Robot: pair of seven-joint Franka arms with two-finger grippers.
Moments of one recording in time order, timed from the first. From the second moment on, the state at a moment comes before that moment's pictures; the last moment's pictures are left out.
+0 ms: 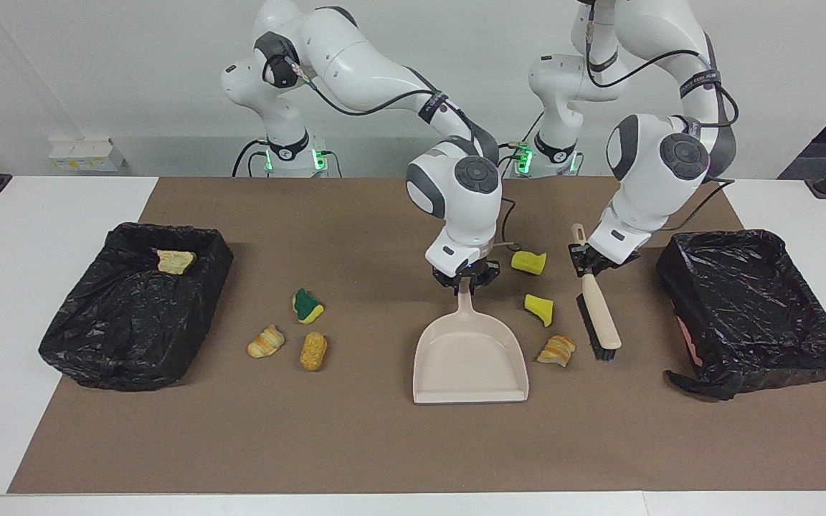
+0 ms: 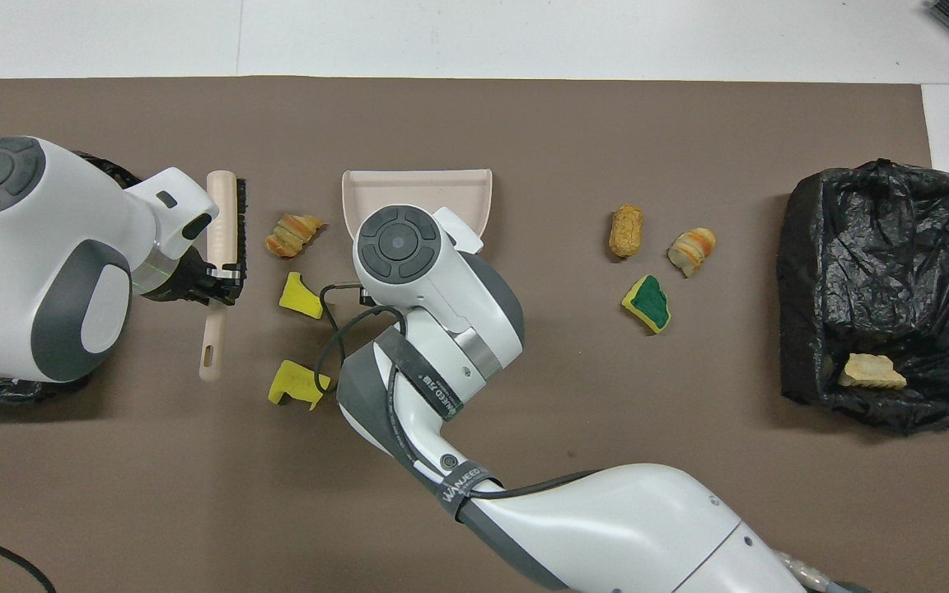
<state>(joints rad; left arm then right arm) -0.21 0.13 0.01 -1.89 -0.06 1.95 -0.14 0.62 0.68 0.07 -1.29 -0.02 2.00 0.70</state>
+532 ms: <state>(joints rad) -0.21 0.14 0.02 -1.89 -0.06 1.95 -0.14 0.62 0.58 0.07 -1.29 -0.02 1.72 0.50</state>
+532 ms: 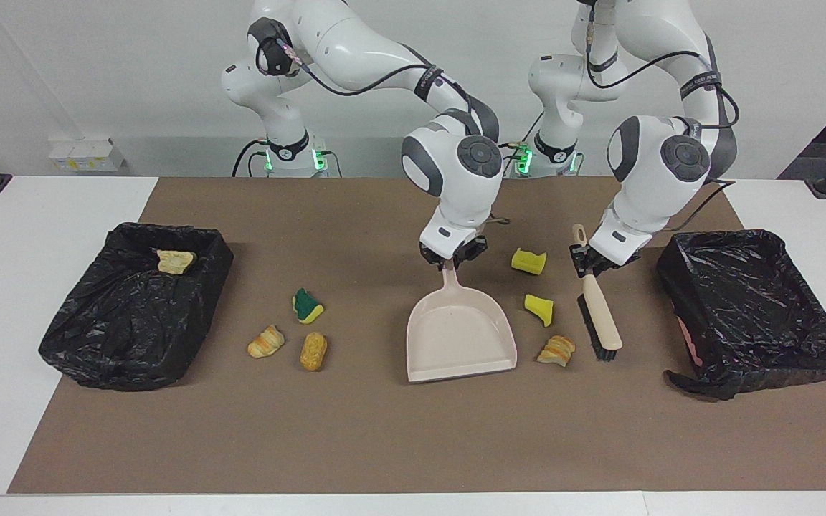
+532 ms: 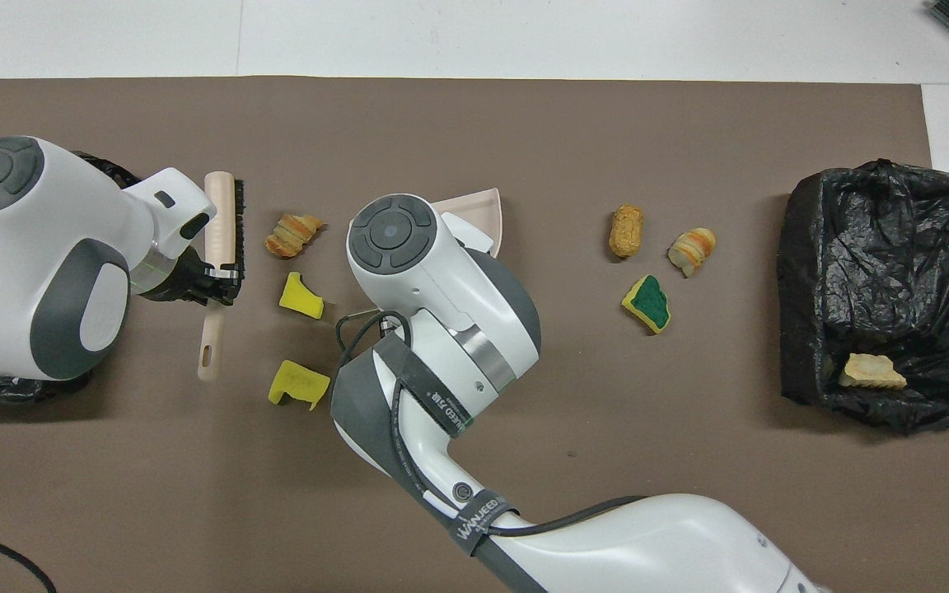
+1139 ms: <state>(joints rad) -0.19 0.15 0.02 -1.89 -0.06 1.95 -0.10 0.51 0.51 0.07 -1.29 -0.02 1.54 -0.12</state>
